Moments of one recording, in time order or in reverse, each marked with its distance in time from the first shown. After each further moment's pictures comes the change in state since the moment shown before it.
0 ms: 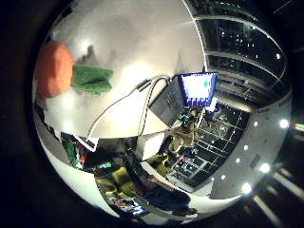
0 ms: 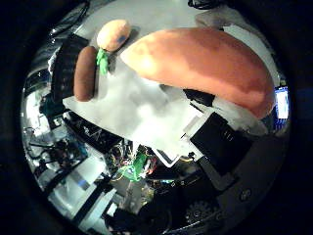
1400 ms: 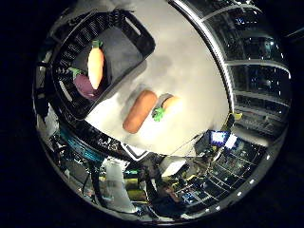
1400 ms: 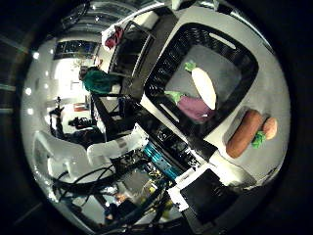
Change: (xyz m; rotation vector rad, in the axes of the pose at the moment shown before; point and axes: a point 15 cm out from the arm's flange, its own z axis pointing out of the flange) arm -0.384 -0.135 -0.266 0.204 -0.398 -0.337
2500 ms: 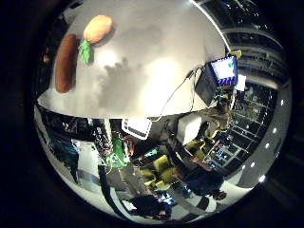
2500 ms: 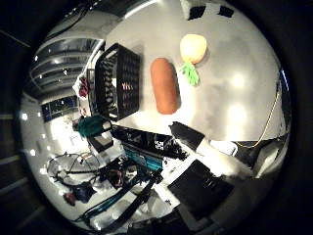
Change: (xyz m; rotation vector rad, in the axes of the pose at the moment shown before) arm 0.258 0.240 0.058 -0.015 0.041 0.708
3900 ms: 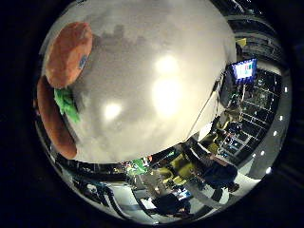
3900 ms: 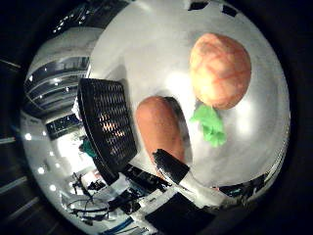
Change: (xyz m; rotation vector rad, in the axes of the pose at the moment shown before) arm -0.046 -0.120 0.126 -0.089 -0.048 0.042
